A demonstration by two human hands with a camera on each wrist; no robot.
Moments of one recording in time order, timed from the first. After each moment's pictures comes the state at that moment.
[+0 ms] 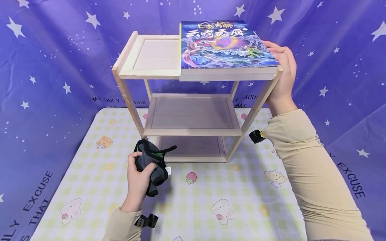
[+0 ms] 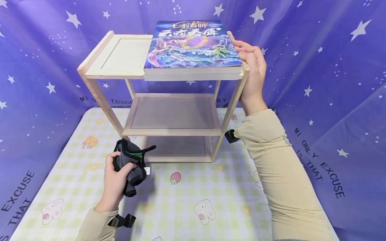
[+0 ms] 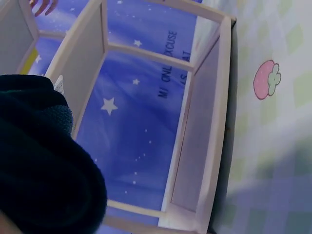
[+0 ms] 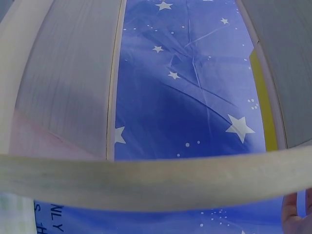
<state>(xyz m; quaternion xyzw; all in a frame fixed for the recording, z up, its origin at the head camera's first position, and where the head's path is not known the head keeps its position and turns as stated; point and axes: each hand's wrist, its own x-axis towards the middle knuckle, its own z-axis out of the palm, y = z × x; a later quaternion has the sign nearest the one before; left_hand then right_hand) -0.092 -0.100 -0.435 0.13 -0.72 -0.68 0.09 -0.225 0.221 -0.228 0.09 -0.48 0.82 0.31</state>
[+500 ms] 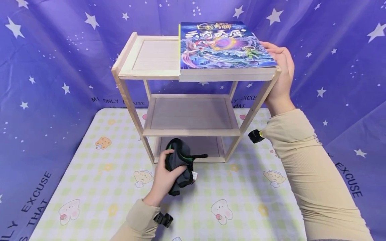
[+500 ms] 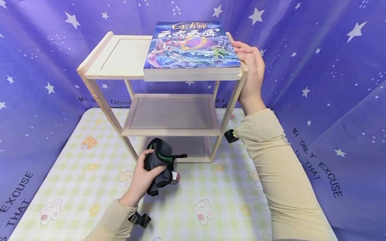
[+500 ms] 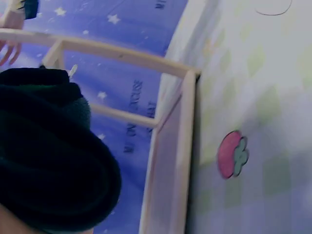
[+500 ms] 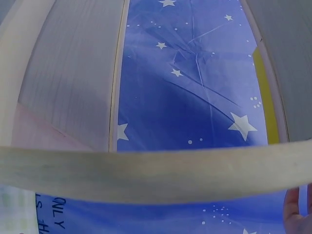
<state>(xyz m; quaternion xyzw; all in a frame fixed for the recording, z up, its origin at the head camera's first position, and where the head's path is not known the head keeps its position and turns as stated) -0.101 -0.049 -0.453 0.00 -0.76 -0.65 0.00 -0.224 0.223 -0.228 0.10 -0.49 0.81 0.30</state>
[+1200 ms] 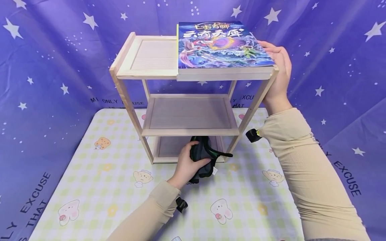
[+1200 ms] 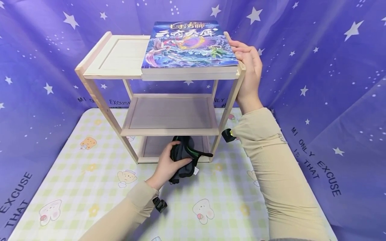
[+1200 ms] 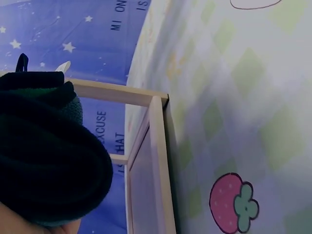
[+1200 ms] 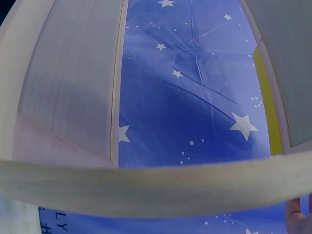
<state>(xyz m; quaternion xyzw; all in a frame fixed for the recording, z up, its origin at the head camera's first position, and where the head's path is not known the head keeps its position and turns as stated) -0.137 0.011 -0.459 -0.10 -0.80 -0.59 -0.04 -0.224 0.220 -0.227 0.09 -0.48 0.82 0.31</state>
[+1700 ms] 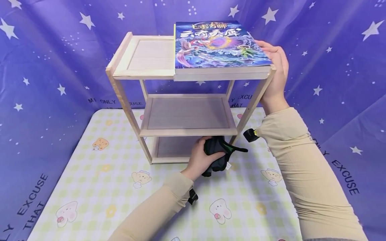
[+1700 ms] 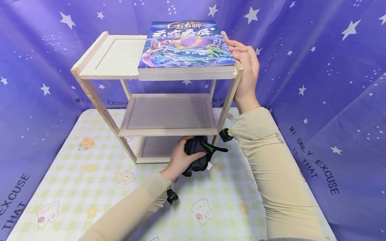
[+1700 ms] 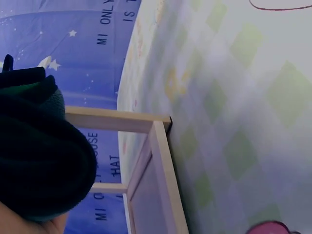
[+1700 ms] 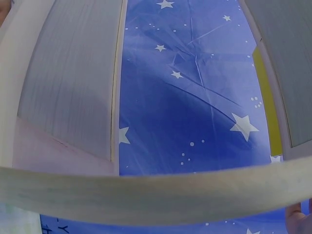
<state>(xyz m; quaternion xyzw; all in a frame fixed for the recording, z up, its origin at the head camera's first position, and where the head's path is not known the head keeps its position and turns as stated) -0.154 0.058 -0.454 -0.14 -0.81 -0.57 -0.03 -0.225 0.220 -0.228 0.09 -0.48 0.82 0.31</state>
